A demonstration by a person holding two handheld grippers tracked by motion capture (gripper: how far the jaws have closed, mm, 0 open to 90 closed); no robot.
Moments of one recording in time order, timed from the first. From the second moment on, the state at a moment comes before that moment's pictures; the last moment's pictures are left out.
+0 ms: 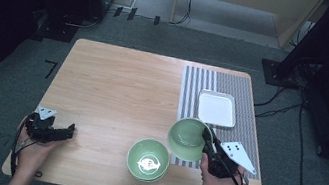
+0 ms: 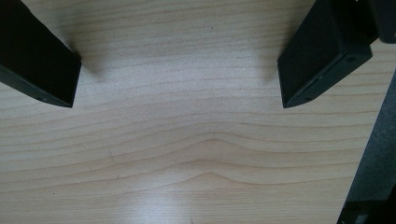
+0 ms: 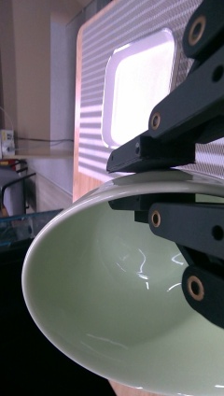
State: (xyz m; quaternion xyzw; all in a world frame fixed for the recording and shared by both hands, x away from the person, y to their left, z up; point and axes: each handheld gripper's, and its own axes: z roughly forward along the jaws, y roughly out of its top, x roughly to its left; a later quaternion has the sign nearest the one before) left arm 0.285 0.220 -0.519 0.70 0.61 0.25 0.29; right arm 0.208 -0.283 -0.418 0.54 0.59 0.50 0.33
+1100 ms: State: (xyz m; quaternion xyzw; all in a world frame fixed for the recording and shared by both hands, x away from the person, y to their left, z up) left arm 0.287 0.215 -0.519 0.68 0.62 0.26 0.28; right arm 0.240 -0.334 -0.422 0.58 0.57 0.45 0.36
